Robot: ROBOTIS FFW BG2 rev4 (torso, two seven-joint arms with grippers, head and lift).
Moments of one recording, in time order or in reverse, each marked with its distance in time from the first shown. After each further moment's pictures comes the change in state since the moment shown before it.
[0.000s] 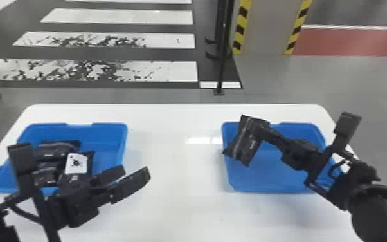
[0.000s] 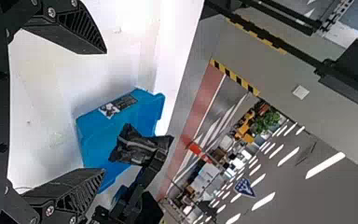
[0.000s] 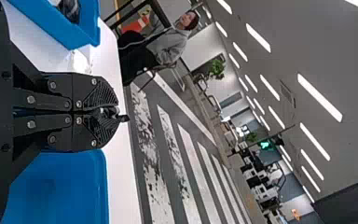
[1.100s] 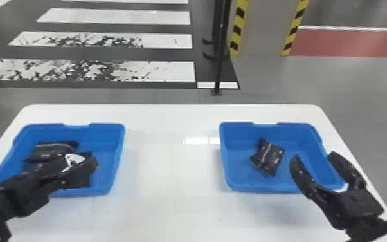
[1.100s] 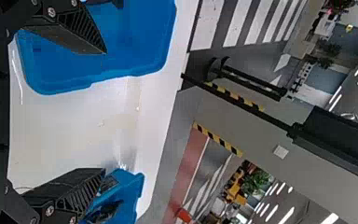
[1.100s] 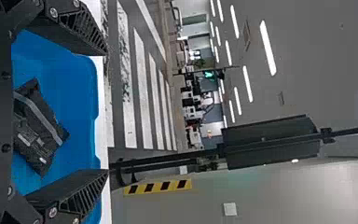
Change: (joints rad) left arm -0.049 -0.006 0.171 -0.010 -0.142 0.039 0.042; right arm 0.503 0.134 -0.086 -0.281 0.241 -0.587 -0.203
